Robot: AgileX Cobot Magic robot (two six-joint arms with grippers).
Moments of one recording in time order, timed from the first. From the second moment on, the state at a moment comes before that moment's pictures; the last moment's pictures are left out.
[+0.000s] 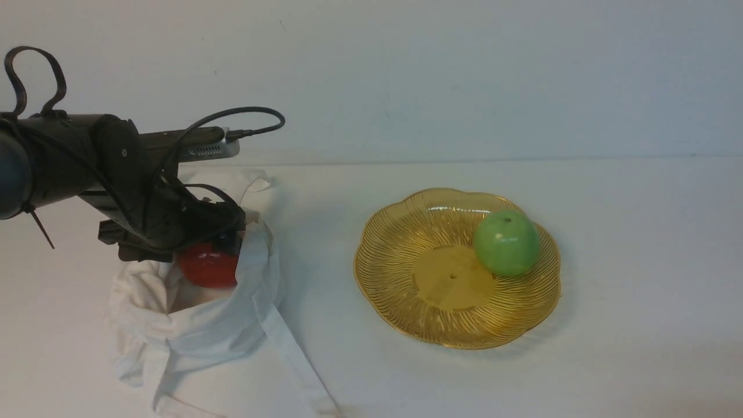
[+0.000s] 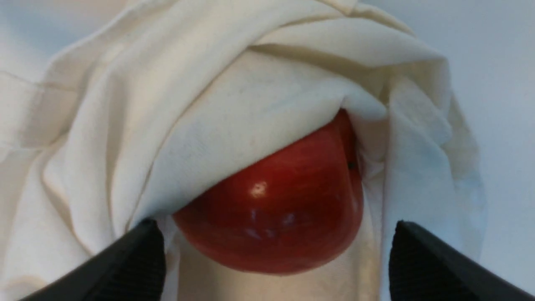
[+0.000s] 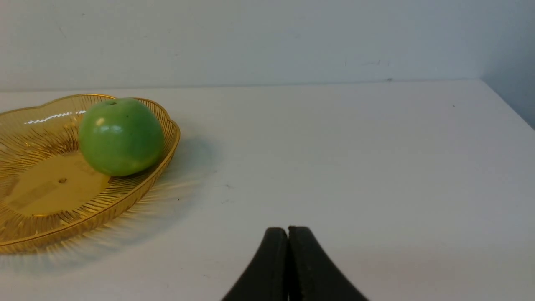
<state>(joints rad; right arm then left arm) -0.01 -0.01 0.02 -0.05 0.38 0.06 -0.11 1.78 -1.17 -0.05 0.60 -0.16</state>
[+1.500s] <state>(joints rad) -0.01 -0.01 0.02 -0.05 0.38 0.06 -0.09 1.74 -1.18 -0.04 0.69 -0.19</state>
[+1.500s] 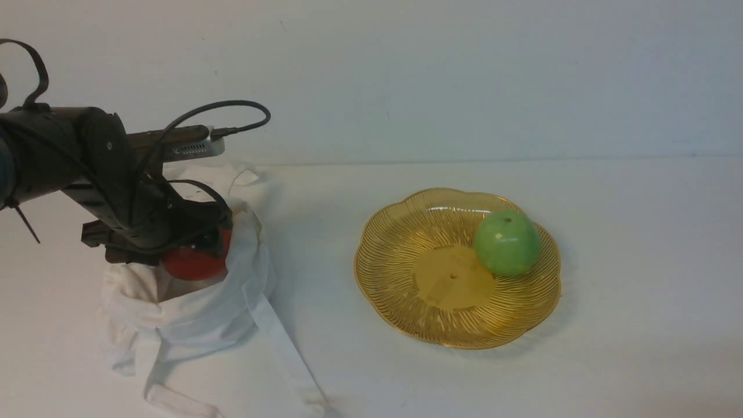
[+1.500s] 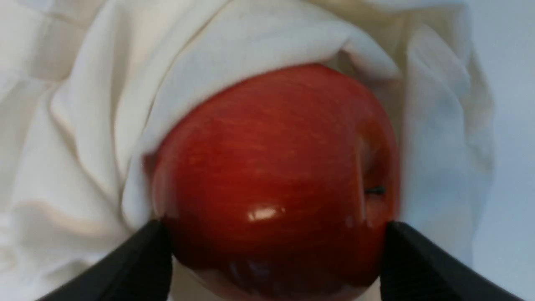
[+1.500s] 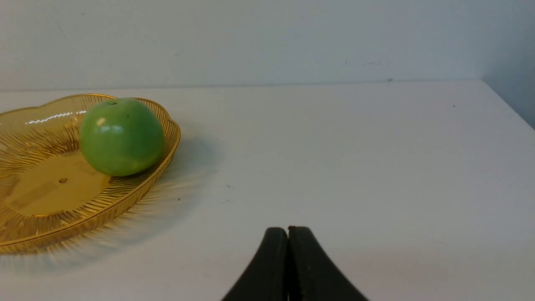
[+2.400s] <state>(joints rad) -0.01 -0.01 0.02 -0.05 0.38 0.06 -0.43 1.61 -1.19 -0.68 0.58 0.28</state>
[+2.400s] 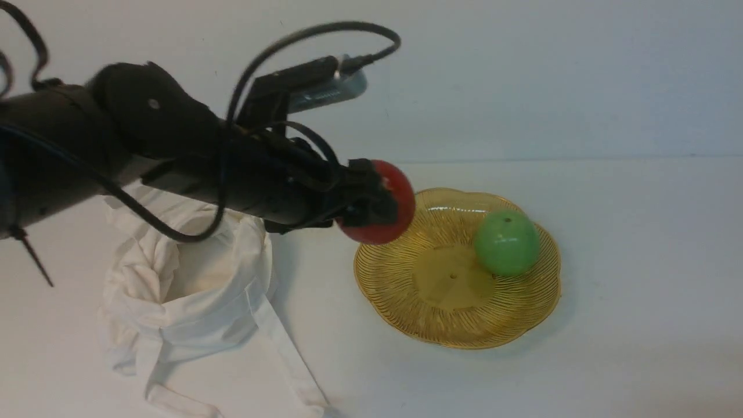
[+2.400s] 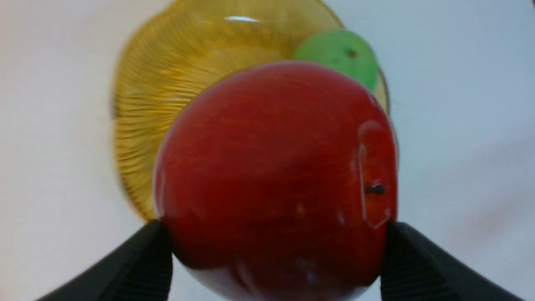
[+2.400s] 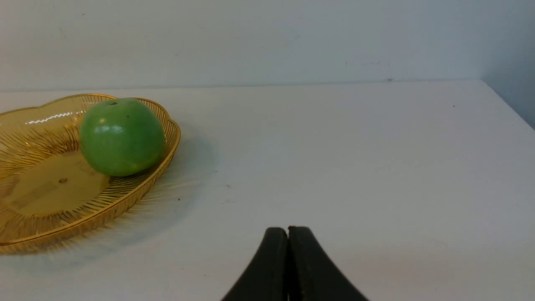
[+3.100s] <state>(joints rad) -0.01 -0.01 0.02 -0.05 0.38 0.06 -0.49 1.93 -1.32 -0.72 0.55 0.40</state>
